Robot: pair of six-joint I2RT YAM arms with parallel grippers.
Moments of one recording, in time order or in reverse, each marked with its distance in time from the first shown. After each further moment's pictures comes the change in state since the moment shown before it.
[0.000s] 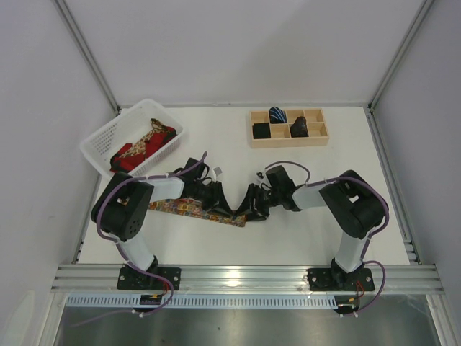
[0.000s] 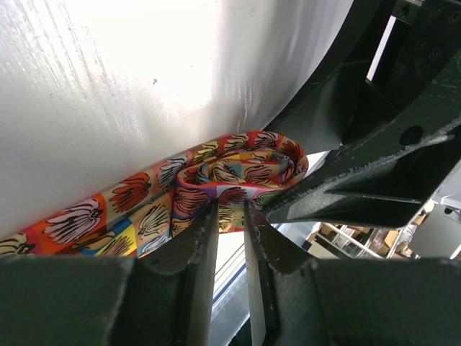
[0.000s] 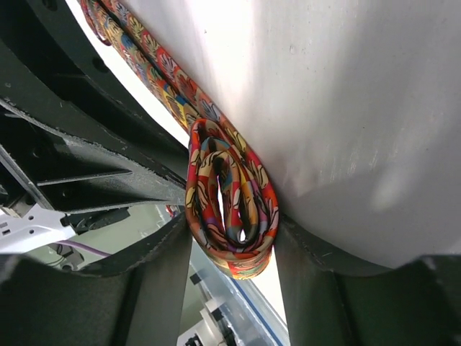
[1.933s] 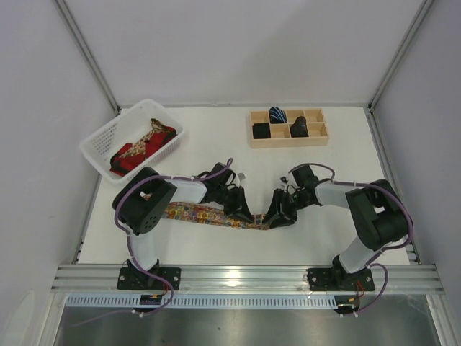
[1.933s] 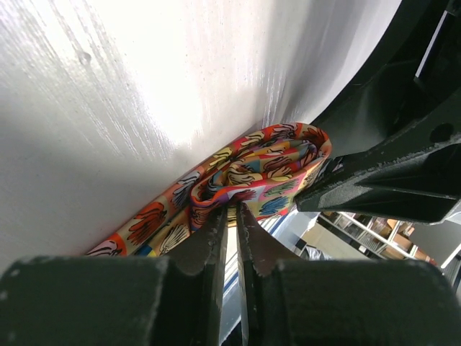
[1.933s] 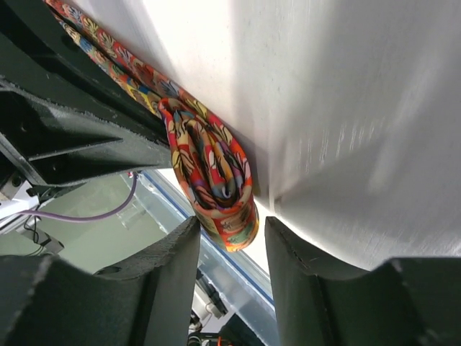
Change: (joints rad) left arm -0.227 0.145 0.098 0.150 -0.052 -0.194; right arm -0.241 -0.183 -0.042 -0.548 -0.075 -0.381
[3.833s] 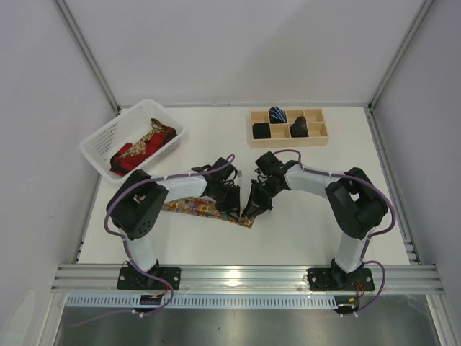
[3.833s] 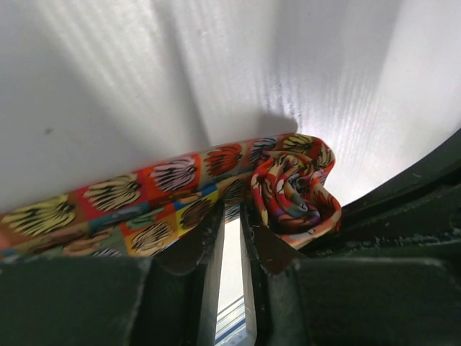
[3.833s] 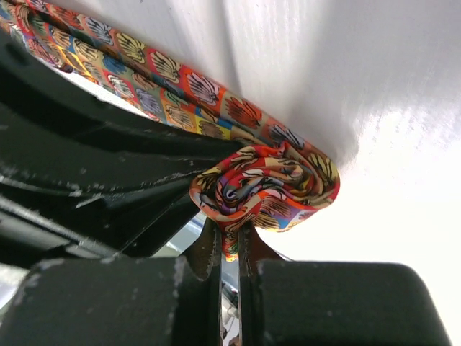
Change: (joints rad) left arm -0.011 -0.058 0.117 -0.364 -0.263 0.236; right arm 0.256 0.177 0.395 -0.240 0.204 0.237
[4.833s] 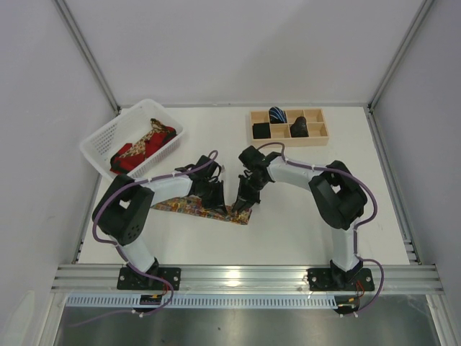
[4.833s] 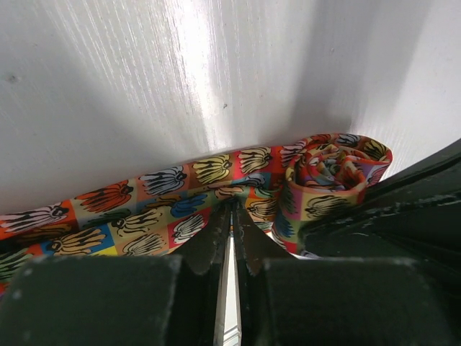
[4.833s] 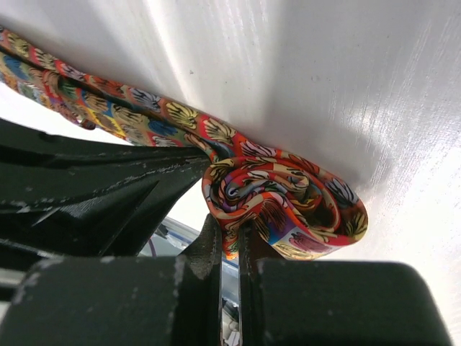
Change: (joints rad) left arm 0.120 -0.107 -0.104 0.003 -0.095 0.049; right arm 0.070 0.165 0.251 -0.121 0.108 0.042
